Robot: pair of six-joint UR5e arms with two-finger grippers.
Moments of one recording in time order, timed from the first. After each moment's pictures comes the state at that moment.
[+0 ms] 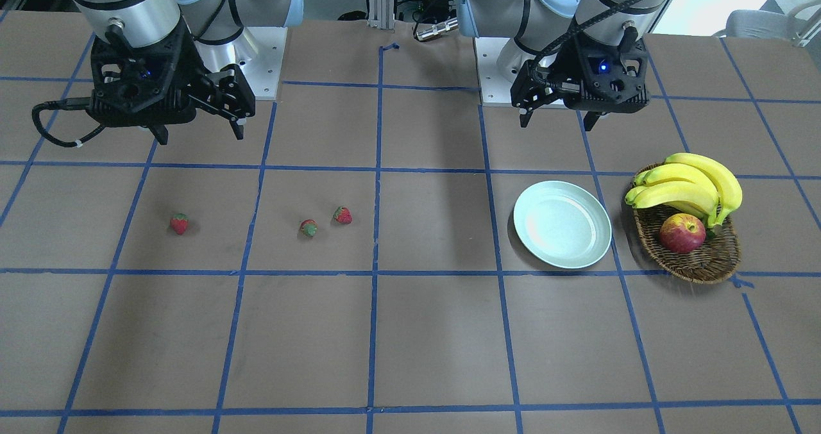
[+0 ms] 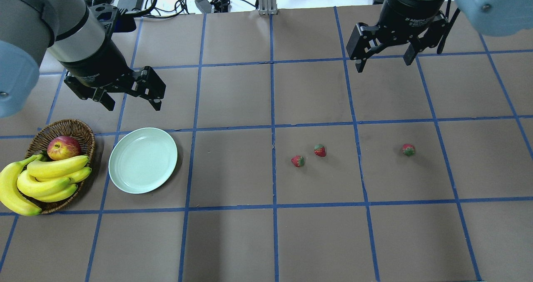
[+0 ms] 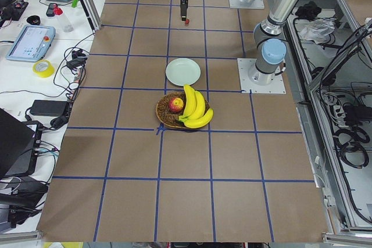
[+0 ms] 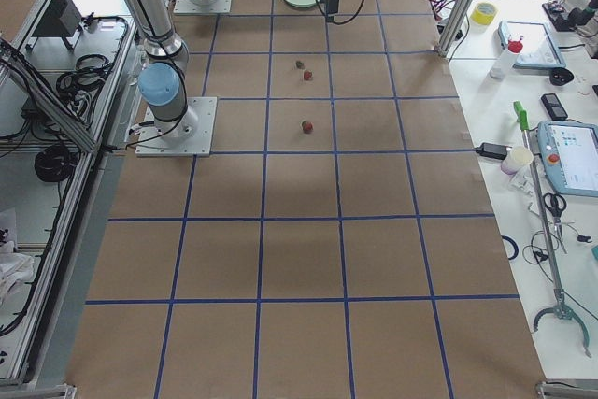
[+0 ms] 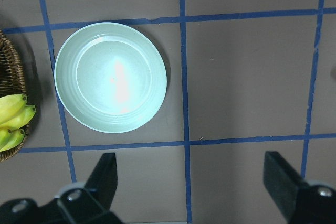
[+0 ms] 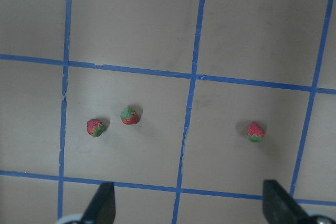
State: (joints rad) left arm -1.55 -1.48 -1.67 -1.58 1.58 0.06; right arm 1.63 -1.52 1.48 -1.52 -1.57 -0.03
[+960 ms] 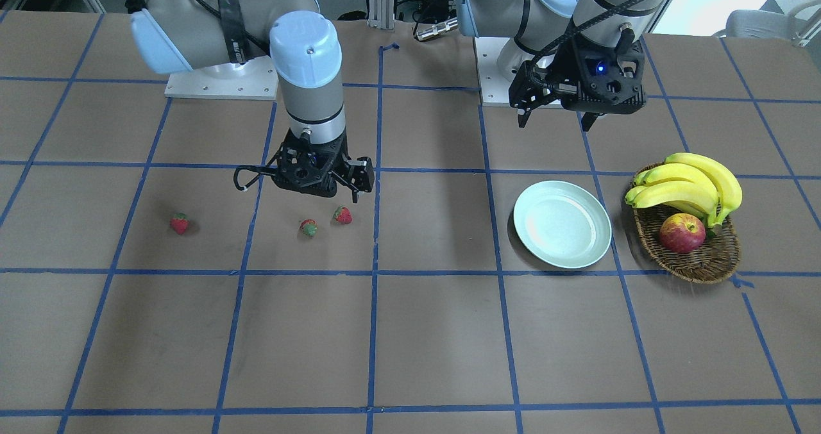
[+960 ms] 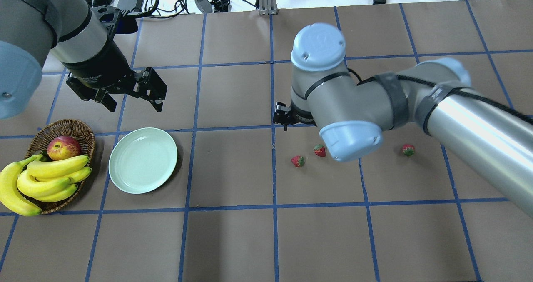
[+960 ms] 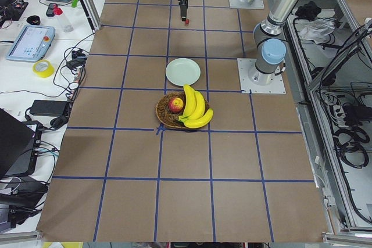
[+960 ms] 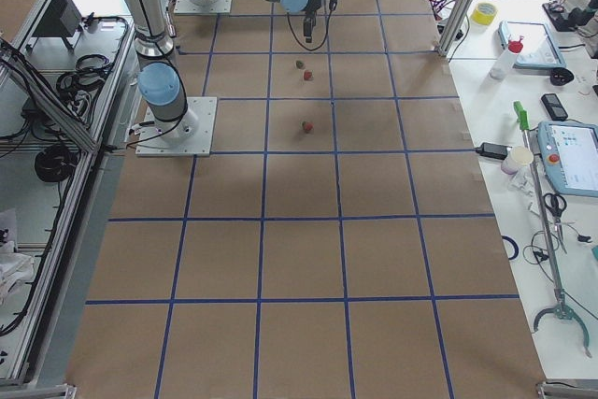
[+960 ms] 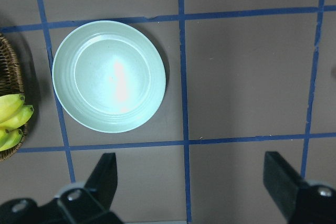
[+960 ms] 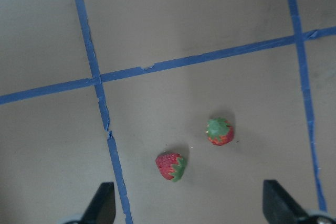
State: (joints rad) left arm -1.55 -1.49 -1.68 -1.58 1.58 0.06; right arm 1.92 -1.38 1.90 -2.13 -1.60 0.57
